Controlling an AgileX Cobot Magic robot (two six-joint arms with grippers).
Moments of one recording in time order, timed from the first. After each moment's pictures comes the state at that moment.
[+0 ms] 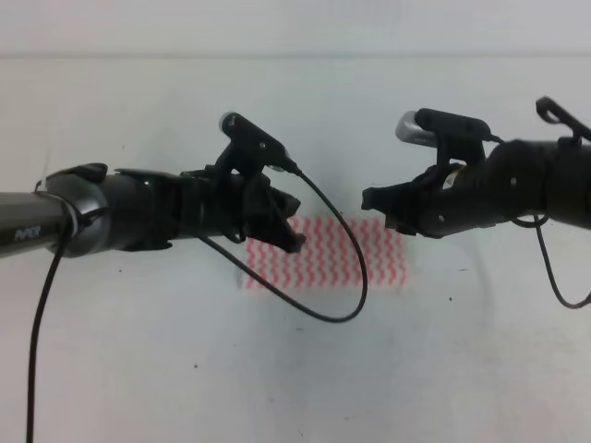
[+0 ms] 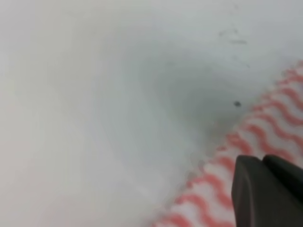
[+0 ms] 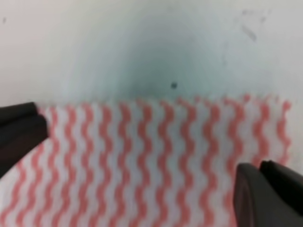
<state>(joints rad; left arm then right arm) -0.45 1.98 -1.18 -1.68 0.38 2.06 0.44 1.84 -1.18 0.31 0.30 0.21</state>
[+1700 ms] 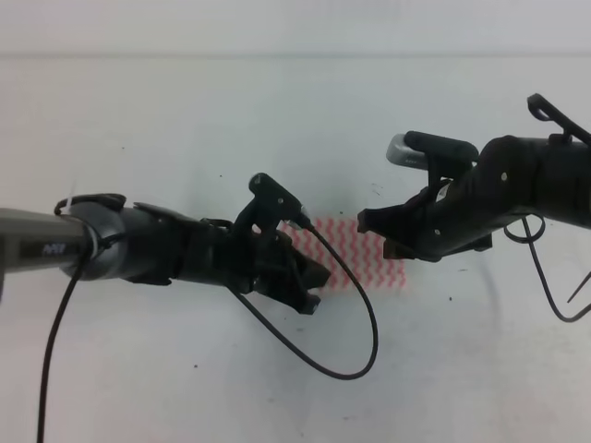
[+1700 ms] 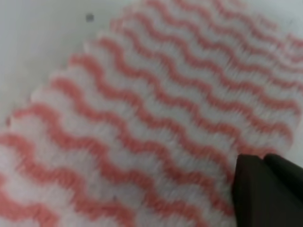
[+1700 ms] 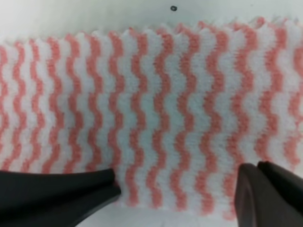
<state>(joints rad) -0.46 2.00 -1.12 -1.56 0.57 1.88 0.44 1.86 -1.24 0.33 0.51 0.20</state>
